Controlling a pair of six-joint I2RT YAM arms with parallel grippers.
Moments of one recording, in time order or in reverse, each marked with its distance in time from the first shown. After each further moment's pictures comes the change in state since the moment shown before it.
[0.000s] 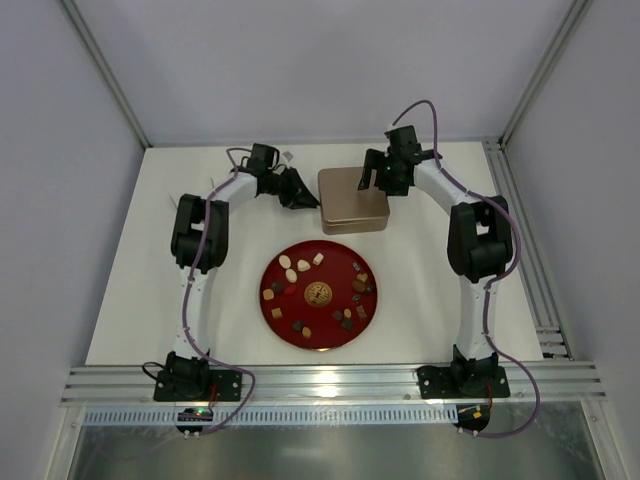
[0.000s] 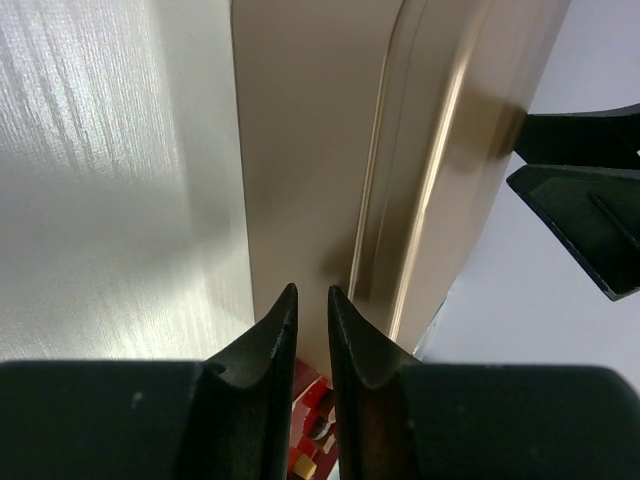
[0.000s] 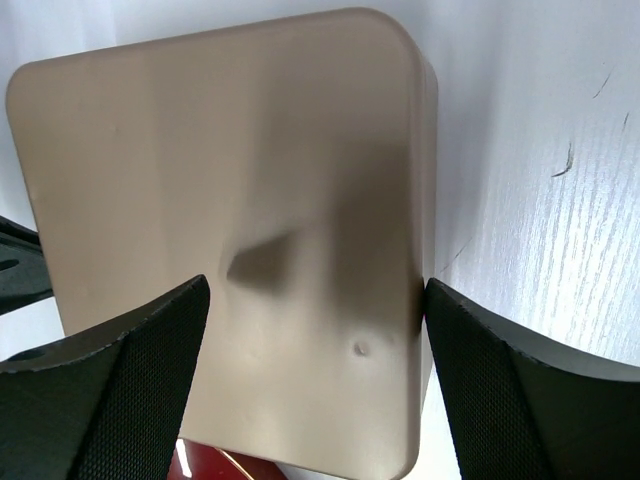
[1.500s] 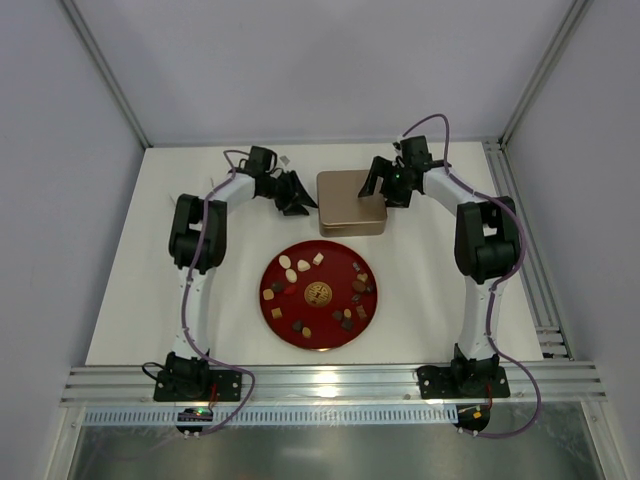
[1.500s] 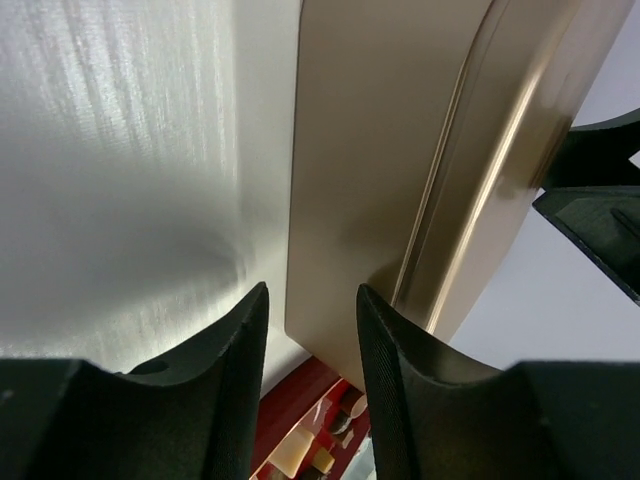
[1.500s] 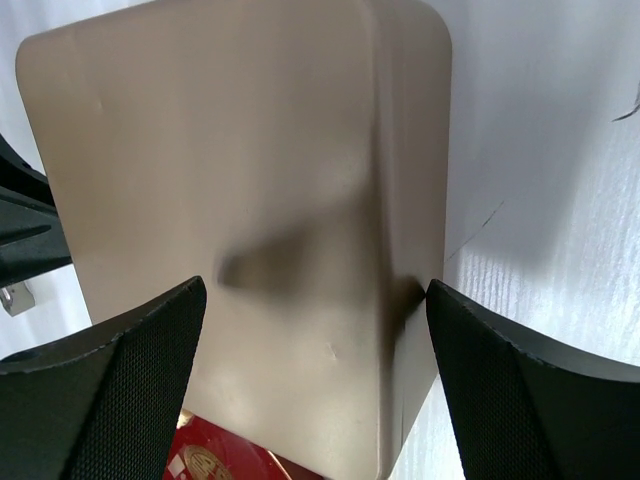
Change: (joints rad) left arm 0.008 -0.005 -0.020 -0.051 -0.045 0.047; right arm -0.062 -0.024 -0.139 0.093 -0.187 0.073
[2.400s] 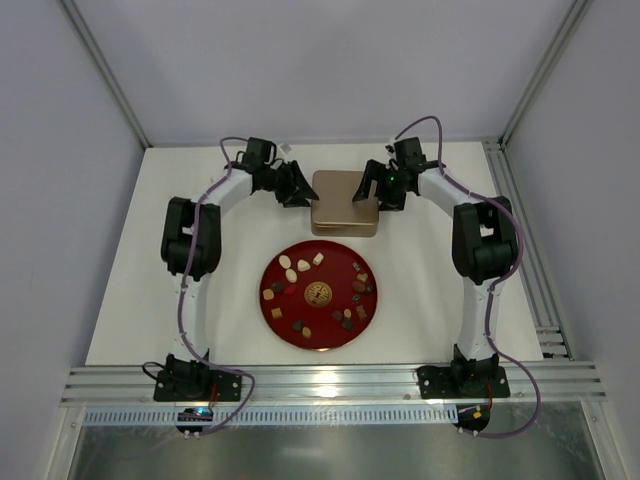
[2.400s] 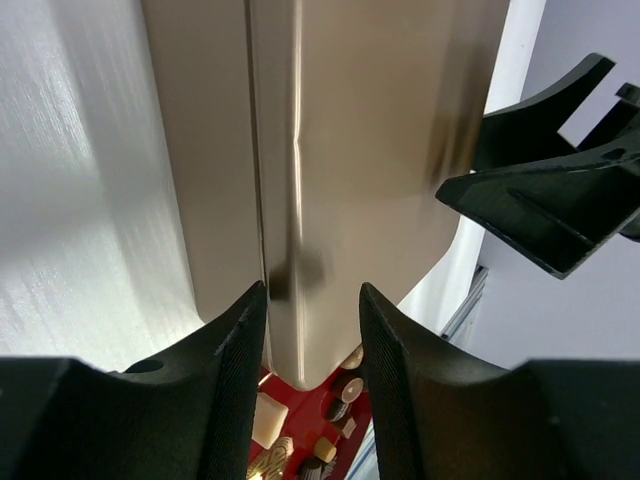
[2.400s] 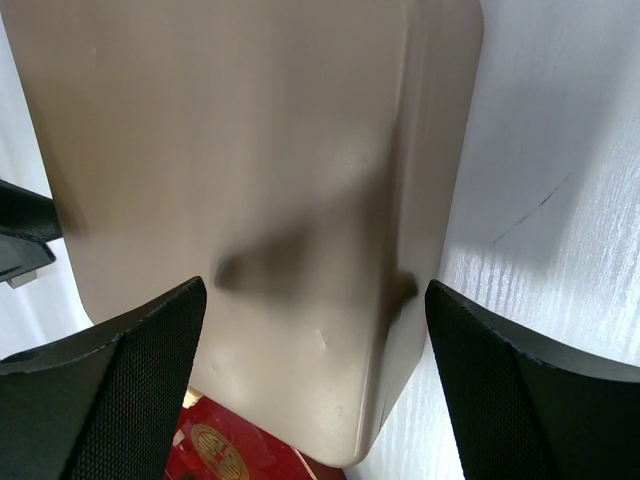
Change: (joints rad) left arm -0.004 -0.124 -0.042 0.013 -0.017 0.055; right arm 0.033 0.000 0.002 -0.035 -0.023 -0.007
